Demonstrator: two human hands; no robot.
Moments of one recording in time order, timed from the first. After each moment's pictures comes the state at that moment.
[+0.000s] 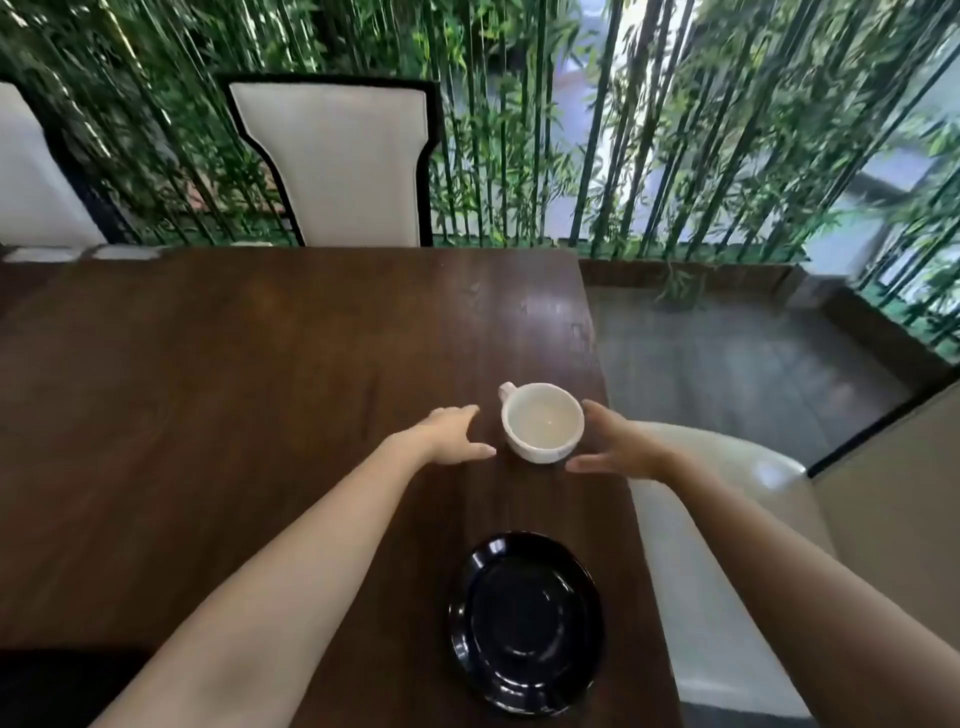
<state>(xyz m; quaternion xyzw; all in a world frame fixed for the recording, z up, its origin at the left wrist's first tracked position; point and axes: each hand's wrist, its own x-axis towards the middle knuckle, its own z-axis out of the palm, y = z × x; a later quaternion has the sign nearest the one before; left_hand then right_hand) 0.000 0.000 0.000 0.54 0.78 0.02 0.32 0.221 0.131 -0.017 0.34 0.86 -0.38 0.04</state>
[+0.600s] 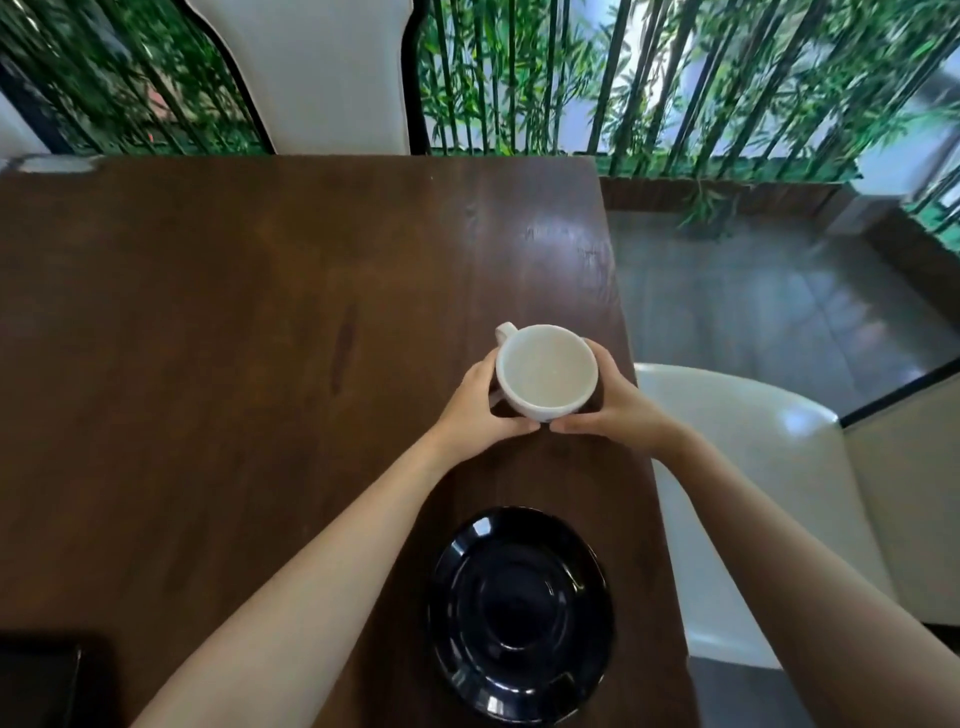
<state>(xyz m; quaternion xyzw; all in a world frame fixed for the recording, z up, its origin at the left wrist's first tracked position) 0.041 0.012 -0.062 0.44 0.66 0.46 0.41 0.210 0.136 -0.067 0.28 0.77 -0.56 -0.11</state>
